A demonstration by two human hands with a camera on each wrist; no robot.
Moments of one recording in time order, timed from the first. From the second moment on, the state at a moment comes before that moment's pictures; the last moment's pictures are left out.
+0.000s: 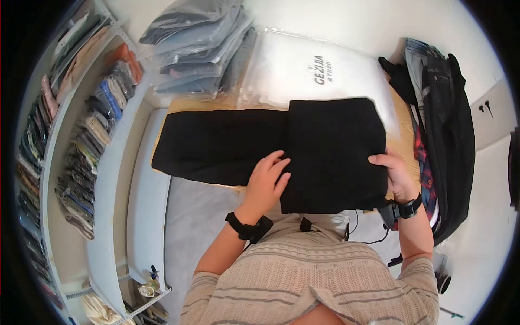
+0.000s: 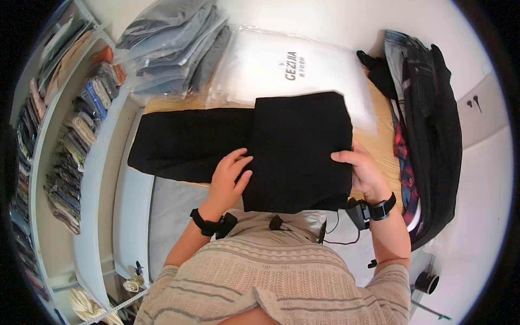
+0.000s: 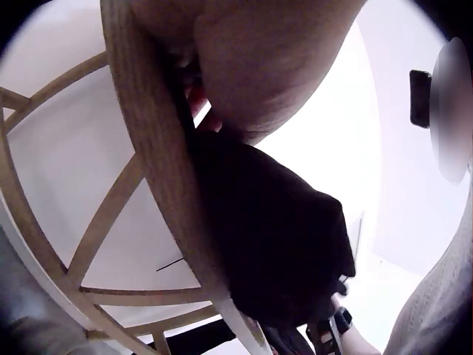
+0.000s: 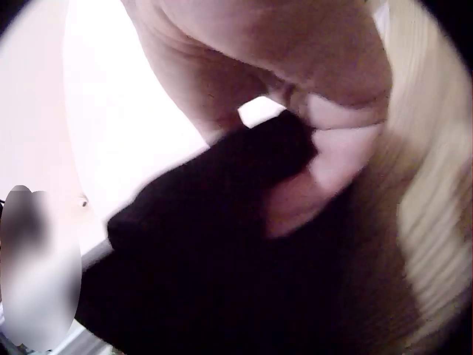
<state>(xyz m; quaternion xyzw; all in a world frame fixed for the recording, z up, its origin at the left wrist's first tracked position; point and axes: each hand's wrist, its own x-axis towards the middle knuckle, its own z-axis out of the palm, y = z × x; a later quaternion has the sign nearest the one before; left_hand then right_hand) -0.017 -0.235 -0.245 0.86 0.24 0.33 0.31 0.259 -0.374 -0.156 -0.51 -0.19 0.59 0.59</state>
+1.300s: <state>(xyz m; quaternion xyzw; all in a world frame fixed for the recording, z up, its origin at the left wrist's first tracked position) -0.010 -0.239 -0.253 0.86 0.28 0.31 0.29 0.328 -0.410 -0.119 -0.67 -0.52 0.32 0.41</state>
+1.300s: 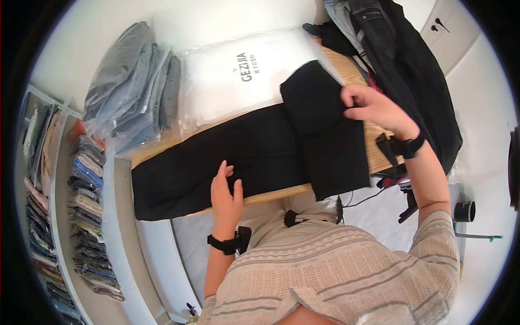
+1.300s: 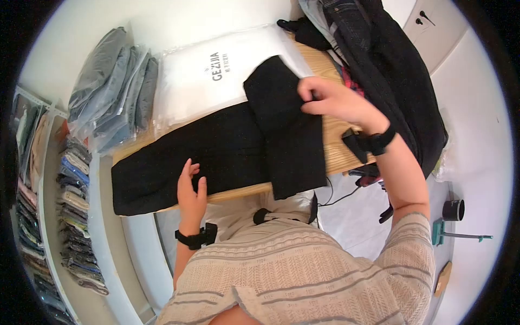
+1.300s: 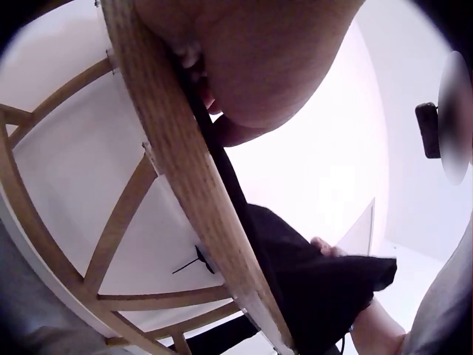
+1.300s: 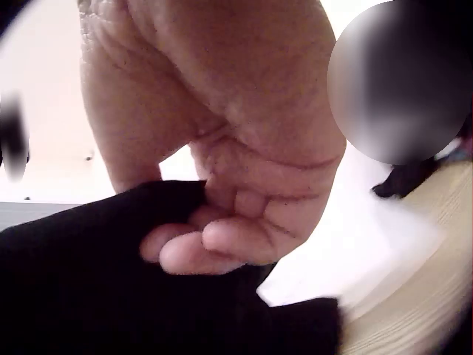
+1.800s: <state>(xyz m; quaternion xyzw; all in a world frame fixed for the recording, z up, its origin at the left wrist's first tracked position) -0.004 -0.244 -0.247 0.88 0.29 0.28 0.24 0.371 -0.551 -0.181 -0.86 -0.29 0.21 0.35</state>
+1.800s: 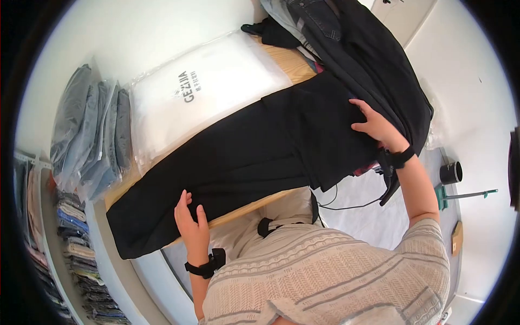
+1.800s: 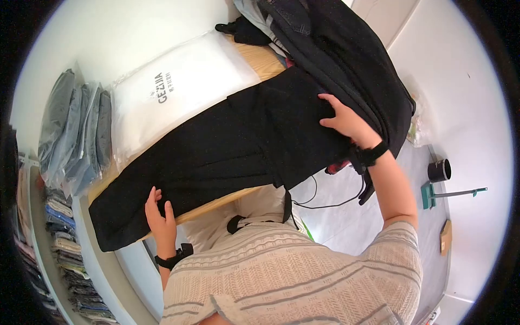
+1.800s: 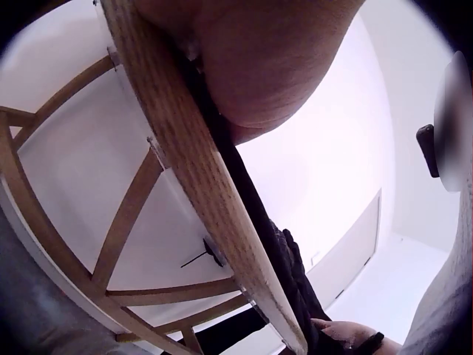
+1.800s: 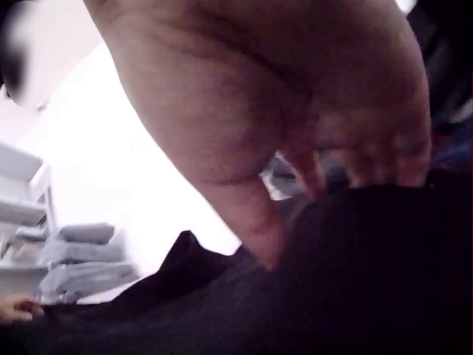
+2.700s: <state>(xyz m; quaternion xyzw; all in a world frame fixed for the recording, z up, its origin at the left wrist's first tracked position) -0.007 -0.242 -0.245 0.89 0.27 0.29 0.24 0.327 -0.405 -0.190 -0.87 -0.49 0.02 0.10</state>
